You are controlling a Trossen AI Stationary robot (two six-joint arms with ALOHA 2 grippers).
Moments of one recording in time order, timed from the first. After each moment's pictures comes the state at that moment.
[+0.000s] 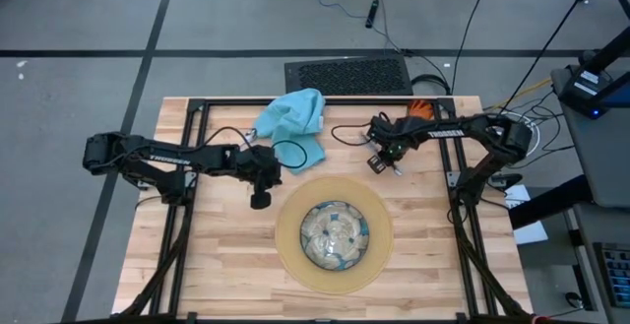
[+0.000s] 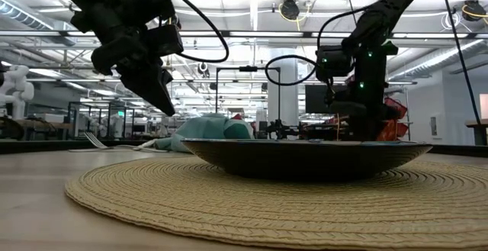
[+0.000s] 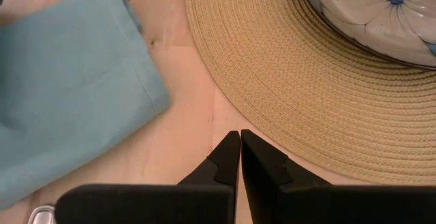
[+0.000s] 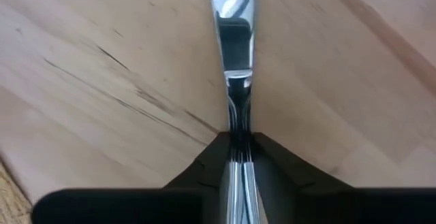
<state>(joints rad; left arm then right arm) 0.13 1.29 0.64 -0.24 0.08 0.09 -0.49 1.61 0.80 -0.65 0.03 0.42</state>
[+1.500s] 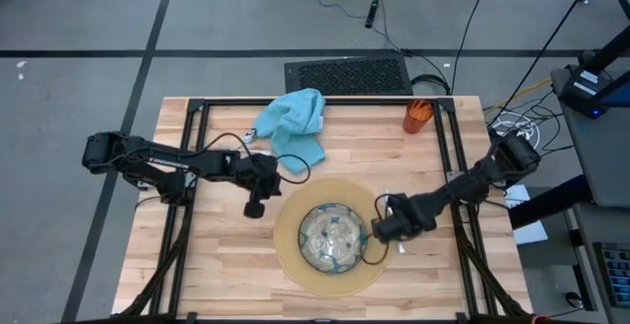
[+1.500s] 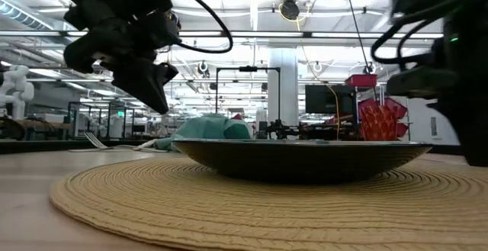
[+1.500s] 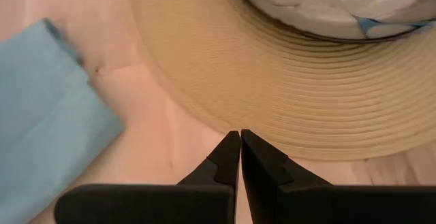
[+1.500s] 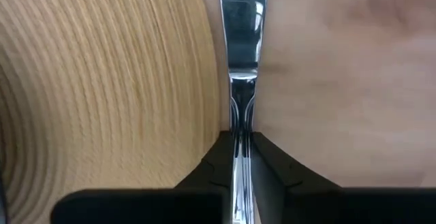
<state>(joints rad) 0.05 1.29 0.64 -0.25 0.15 0.24 0.46 1.61 0.79 -0.75 -0.01 1.88</state>
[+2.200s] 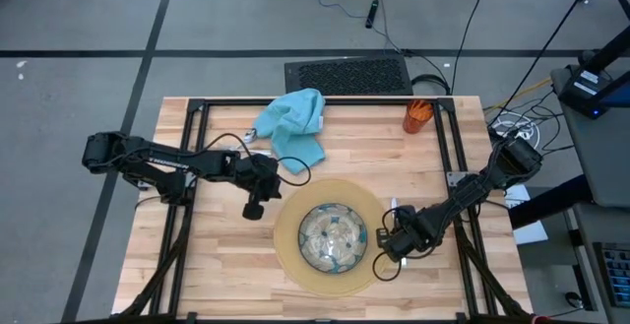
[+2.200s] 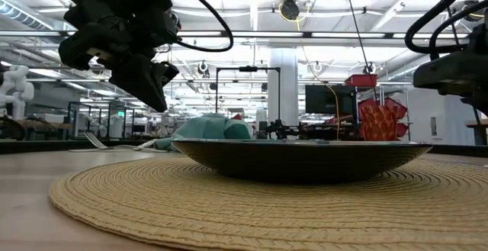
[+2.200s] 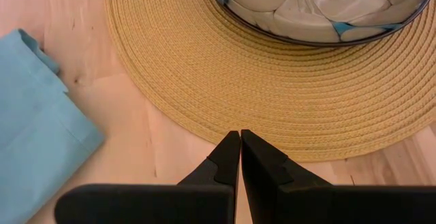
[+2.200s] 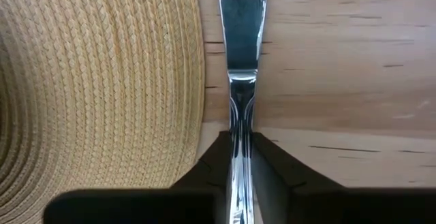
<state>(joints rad) 0.05 1.29 0.64 -0.24 0.19 0.25 0.60 1.61 0.79 -0.71 0.02 2.12</state>
